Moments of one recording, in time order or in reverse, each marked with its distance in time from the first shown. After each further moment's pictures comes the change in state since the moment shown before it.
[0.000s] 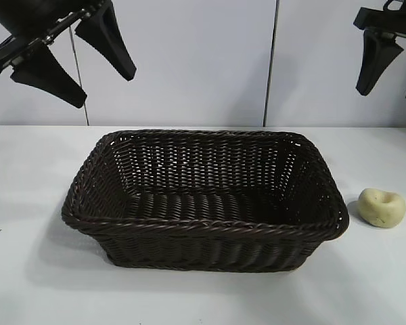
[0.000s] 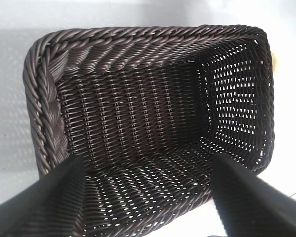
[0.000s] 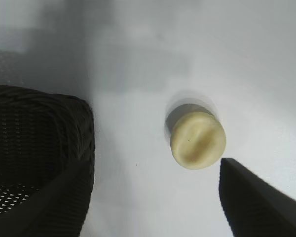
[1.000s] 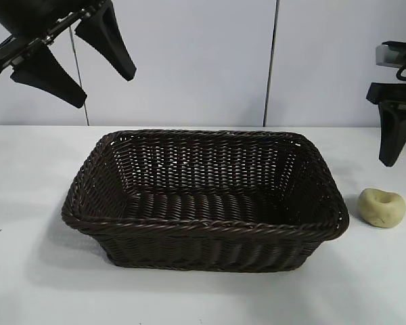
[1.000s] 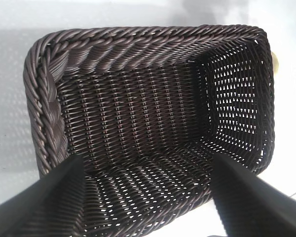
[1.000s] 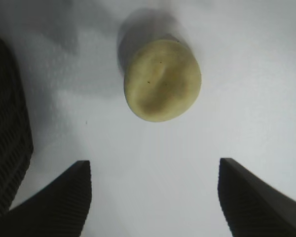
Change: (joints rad) left arm 0.000 0.000 0.000 0.000 0.000 0.002; right arm 0.000 0.004 0.281 -0.096 -0.112 0.026
